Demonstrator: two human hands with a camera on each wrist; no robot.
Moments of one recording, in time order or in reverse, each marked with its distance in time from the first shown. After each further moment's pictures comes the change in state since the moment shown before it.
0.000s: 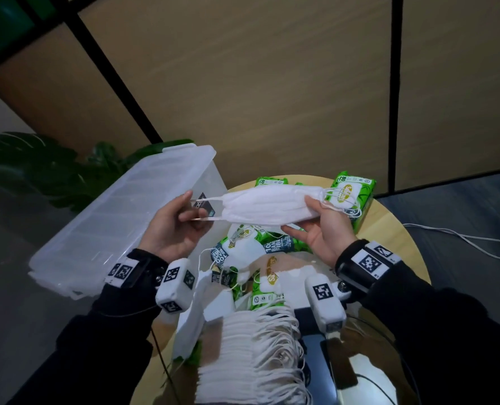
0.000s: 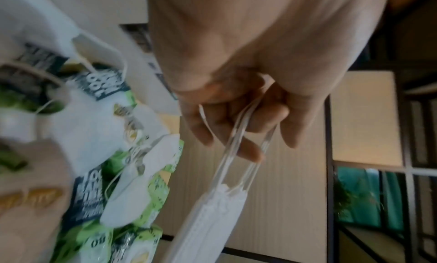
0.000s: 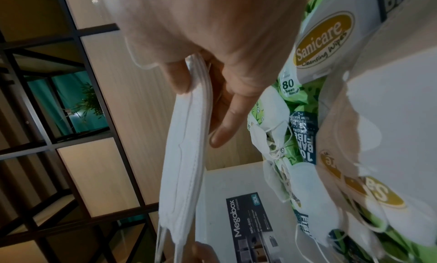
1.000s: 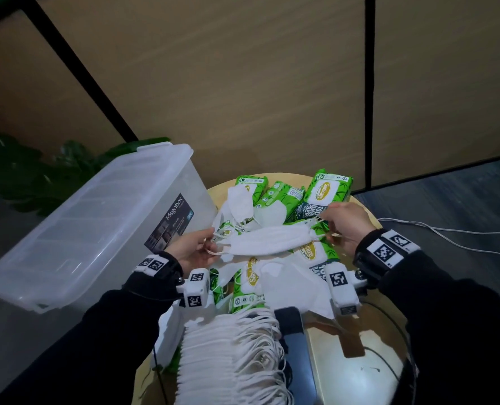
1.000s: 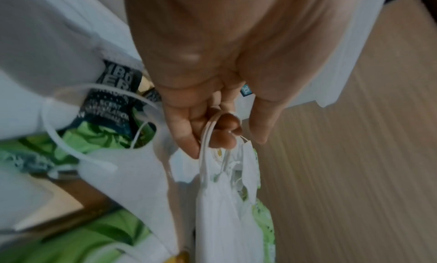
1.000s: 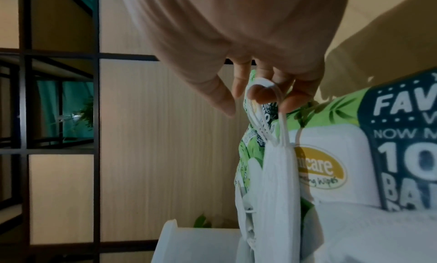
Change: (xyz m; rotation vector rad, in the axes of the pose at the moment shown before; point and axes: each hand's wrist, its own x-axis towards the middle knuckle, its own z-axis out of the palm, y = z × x) left_hand 0.064 -0.077 -0.024 0.418 0.245 -0.391; right_hand 0.032 -0.043 -0.070 -0.623 0.360 -0.061
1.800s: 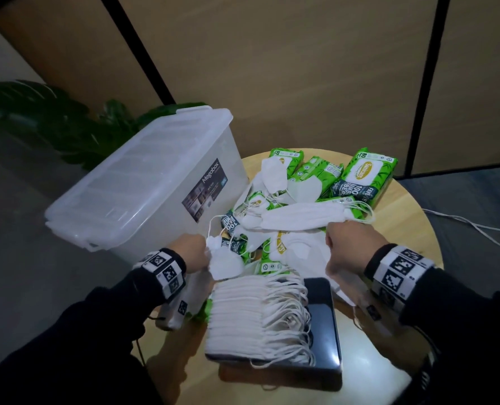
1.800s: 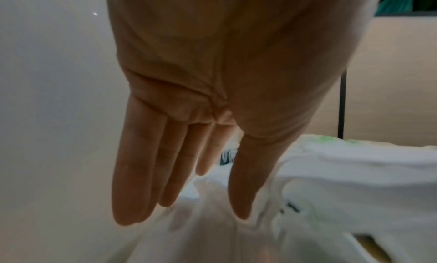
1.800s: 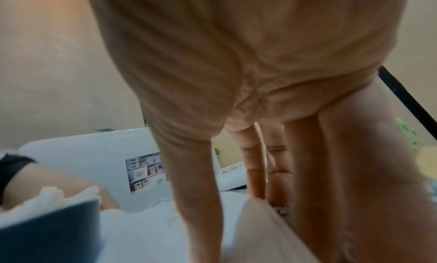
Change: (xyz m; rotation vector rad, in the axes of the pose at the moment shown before) left_hand -0.069 -0.041 -0.063 1.683 0.242 0.120; right_hand -0.065 0.035 0.026 -1.639 -0.400 -0.443
